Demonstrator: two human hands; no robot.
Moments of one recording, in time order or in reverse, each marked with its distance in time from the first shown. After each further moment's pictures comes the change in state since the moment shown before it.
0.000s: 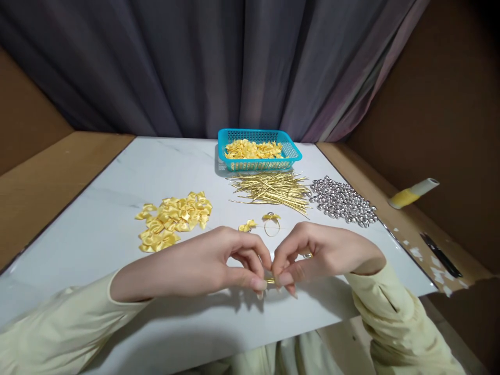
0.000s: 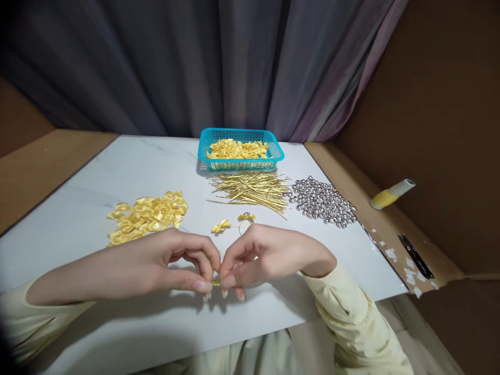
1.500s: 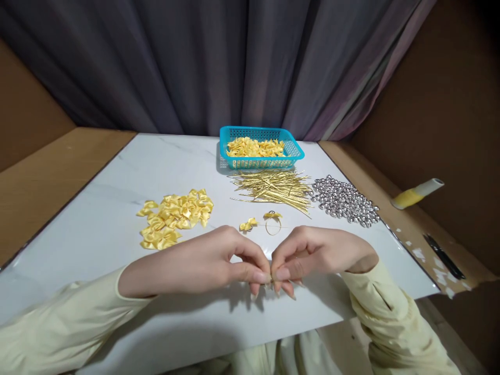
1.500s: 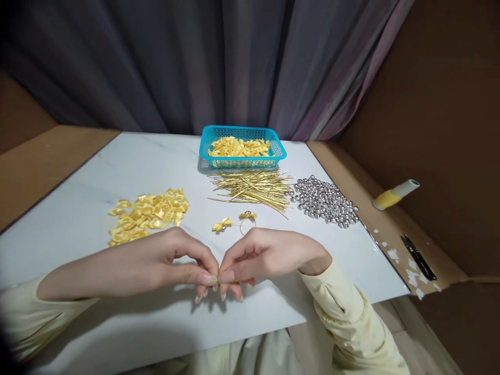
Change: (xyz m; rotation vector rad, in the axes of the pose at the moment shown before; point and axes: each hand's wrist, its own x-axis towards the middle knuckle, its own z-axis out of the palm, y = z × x) left_hand 0.002 -0.001 -0.001 0.122 -0.020 0.038; right_hand 0.009 0.019 -0.002 0.158 -0.121 -0.041
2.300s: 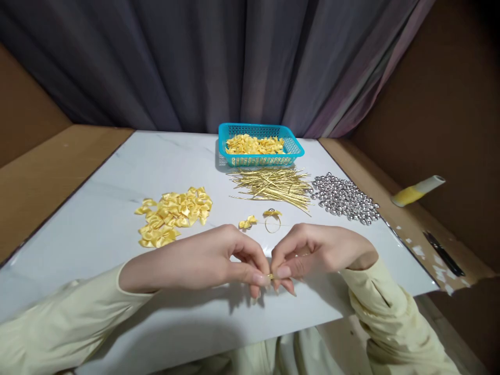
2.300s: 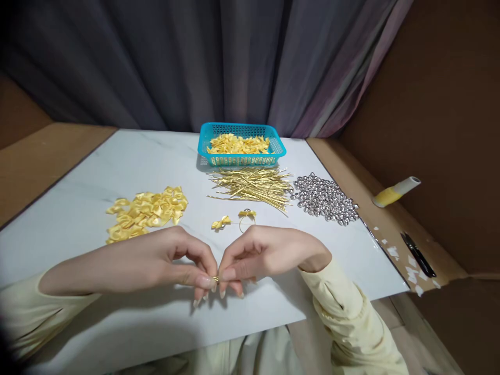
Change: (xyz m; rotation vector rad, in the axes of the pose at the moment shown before) left_hand 0.003 -0.001 0.003 -0.107 -0.052 -0.068; right_hand -0.002 0.001 -0.002 -0.060 -0.012 -0.003
